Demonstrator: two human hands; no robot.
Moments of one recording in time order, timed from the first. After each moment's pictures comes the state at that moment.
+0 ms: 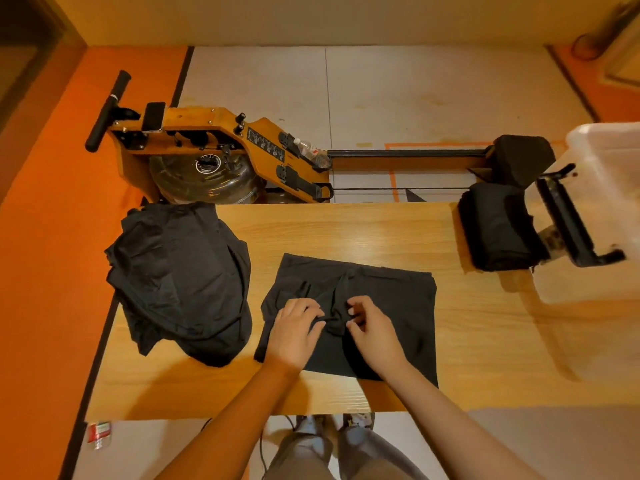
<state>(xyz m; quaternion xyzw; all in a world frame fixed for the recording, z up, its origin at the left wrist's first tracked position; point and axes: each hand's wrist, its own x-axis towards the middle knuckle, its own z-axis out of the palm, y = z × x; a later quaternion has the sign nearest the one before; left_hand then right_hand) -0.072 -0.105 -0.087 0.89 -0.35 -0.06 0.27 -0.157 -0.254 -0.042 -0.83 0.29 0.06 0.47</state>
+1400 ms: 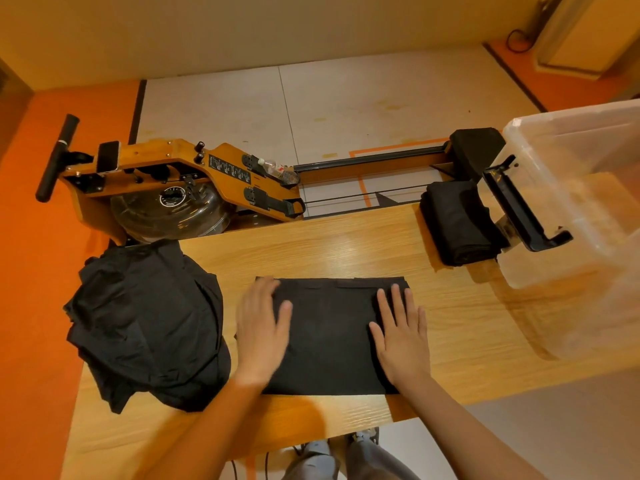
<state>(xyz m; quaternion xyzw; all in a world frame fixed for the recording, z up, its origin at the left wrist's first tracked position) -0.032 -0.130 -0.047 0.91 -0.27 -0.01 0.32 -0.199 -0.307 -0.084 -0.94 0.34 0.02 0.09</state>
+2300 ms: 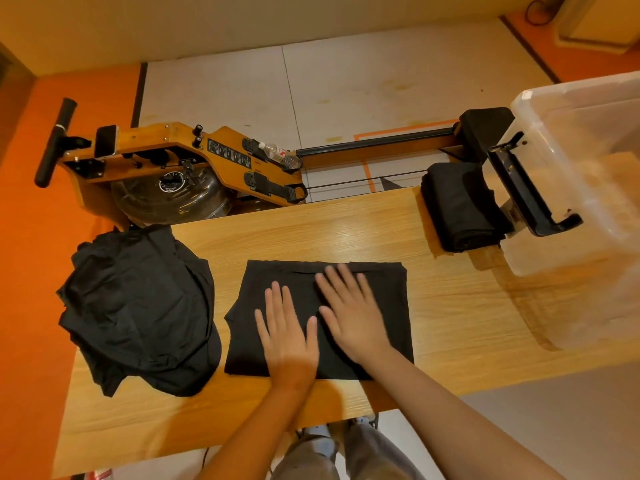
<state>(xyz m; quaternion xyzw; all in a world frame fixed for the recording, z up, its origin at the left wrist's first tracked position) -0.102 -0.154 -0.085 0.96 -0.24 -0.06 0.15 -0.149 -0.286 -0.078 -0.98 0.15 -0.01 0.13</state>
